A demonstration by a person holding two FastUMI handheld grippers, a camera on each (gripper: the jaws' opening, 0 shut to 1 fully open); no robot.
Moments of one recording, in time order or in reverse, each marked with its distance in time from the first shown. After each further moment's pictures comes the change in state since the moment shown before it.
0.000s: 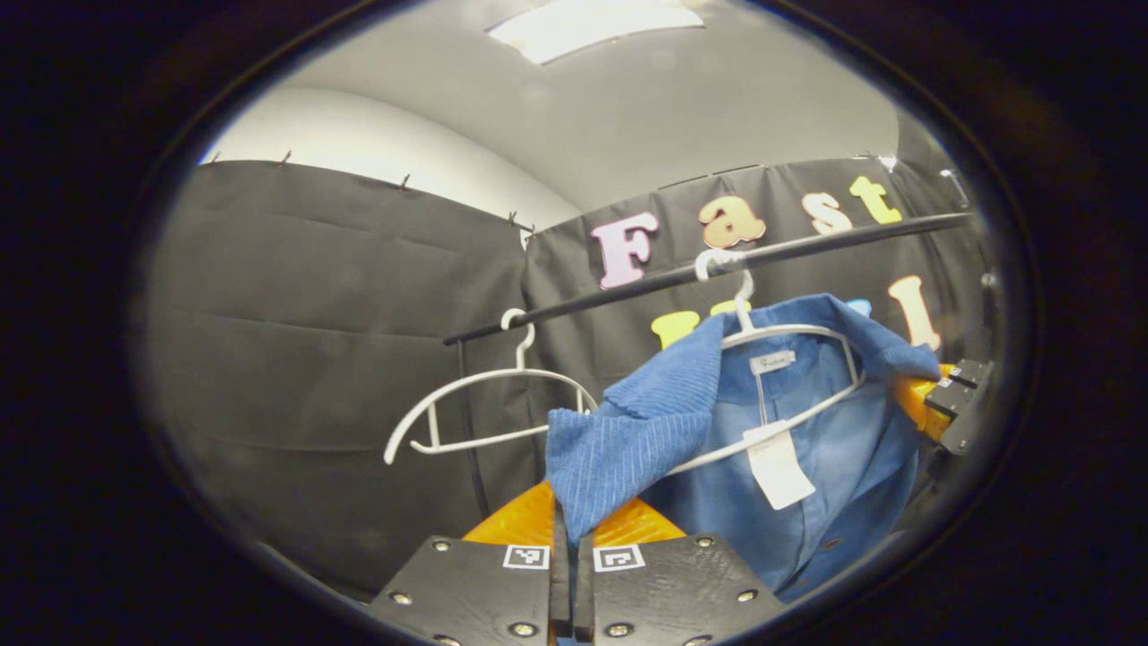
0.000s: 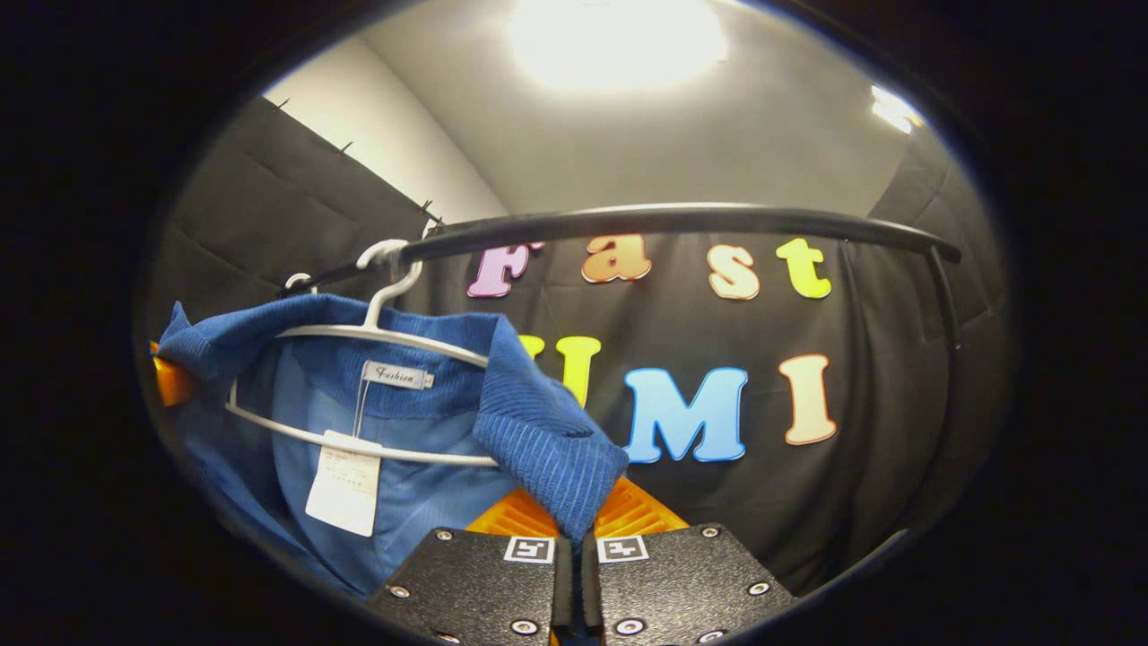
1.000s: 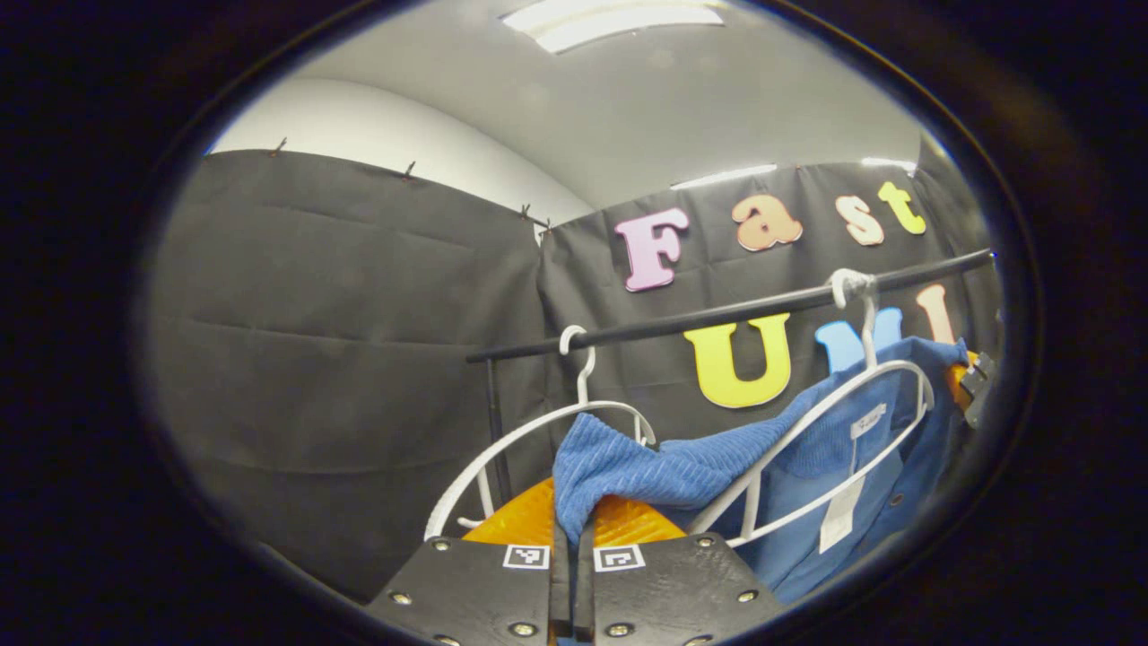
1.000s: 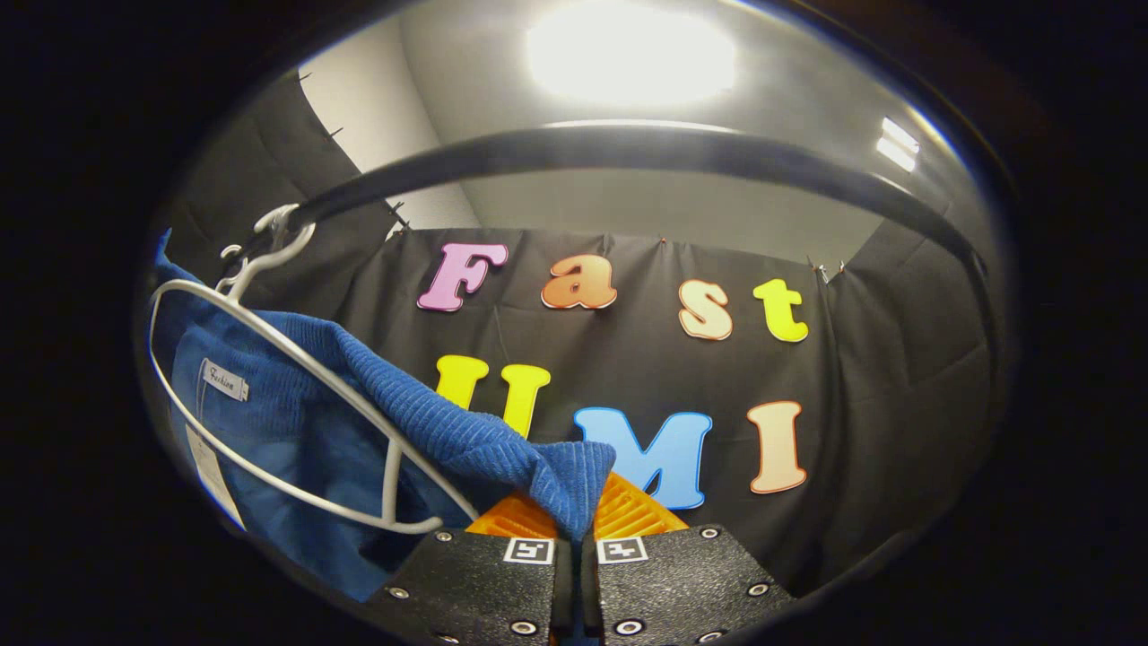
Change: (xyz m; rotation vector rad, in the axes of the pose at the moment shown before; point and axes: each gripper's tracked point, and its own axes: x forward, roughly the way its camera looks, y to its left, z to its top) left arm 0.094 0.068 -0.005 0.002 0.062 -0.018; right arm 0.099 -0.038 -0.032 -0.106 -0.045 -0.097
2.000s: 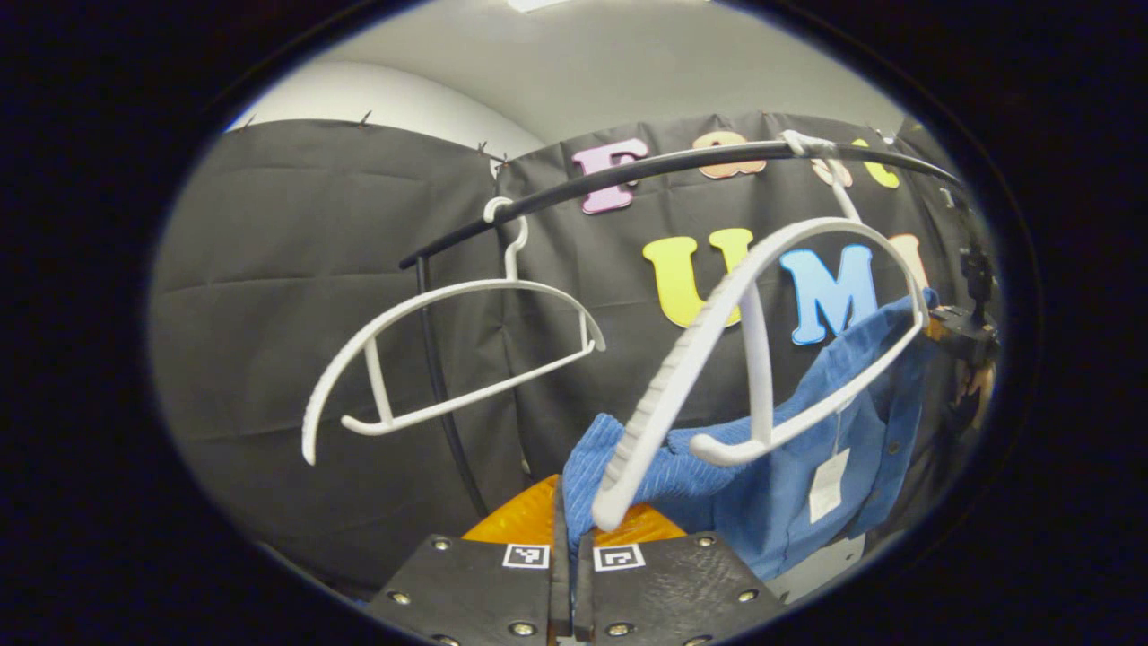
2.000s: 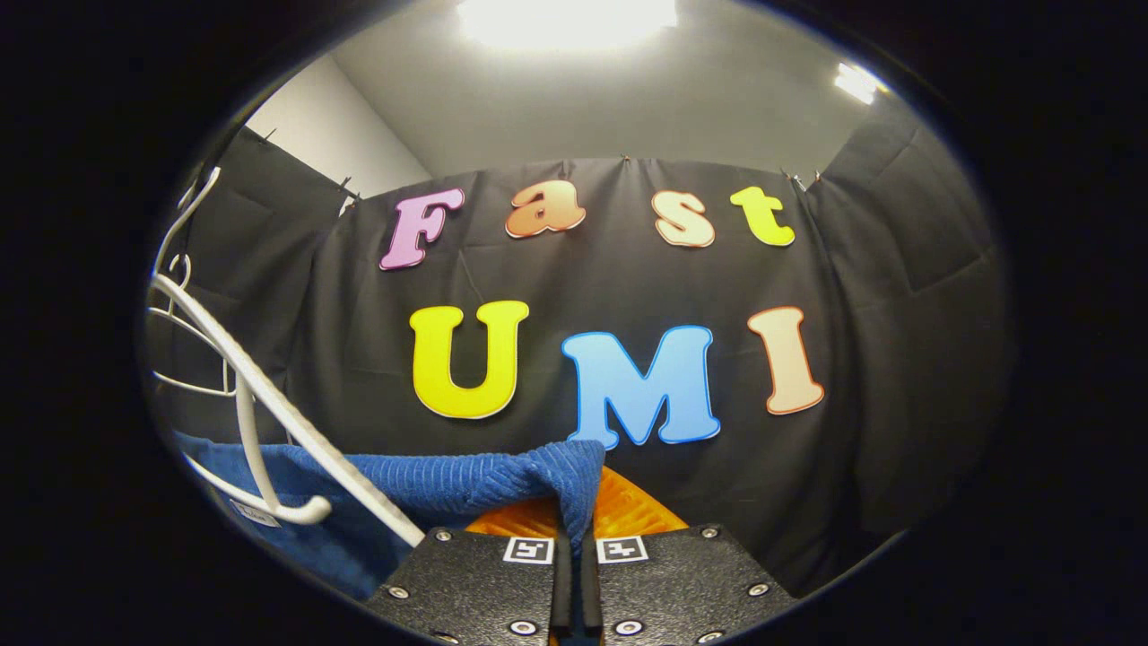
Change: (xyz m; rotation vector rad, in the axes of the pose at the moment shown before) left arm 0.005 -0.056 -0.099 0.042 0.185 -0.122; right arm 0.032 -0.016 -0.068 0.194 0.210 -0.056
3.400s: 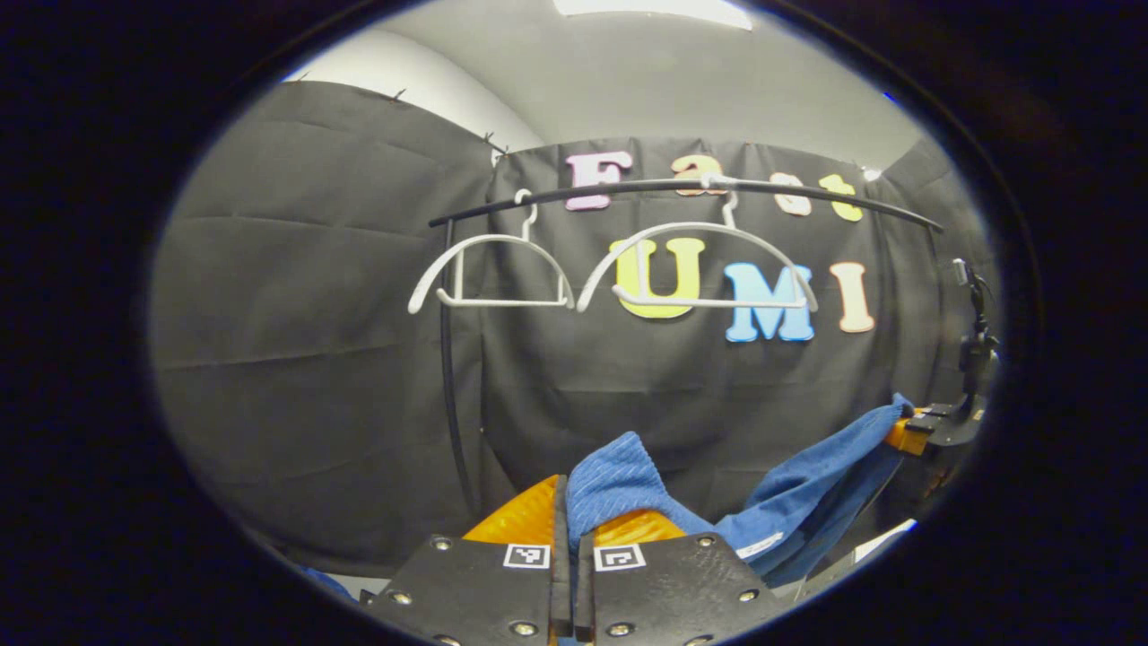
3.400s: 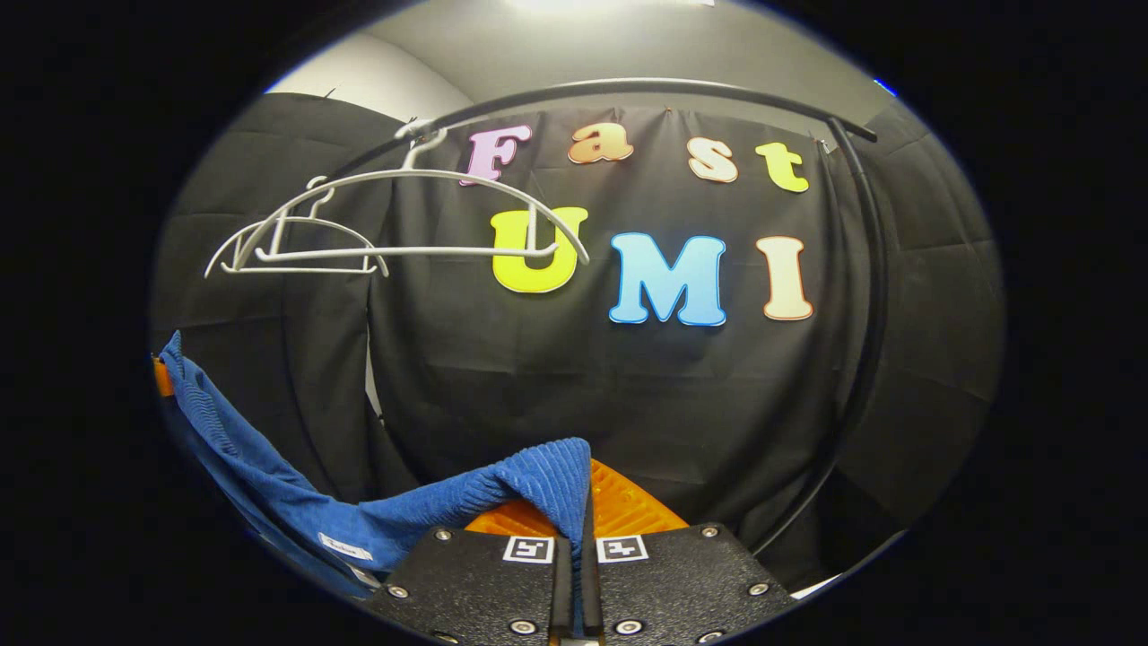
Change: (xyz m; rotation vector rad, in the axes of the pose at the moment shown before) left arm -0.164 -0.014 -0.066 -0.160 -0.011 -0.186; right arm -0.276 0.042 -0.087 -0.072 0.299 0.134
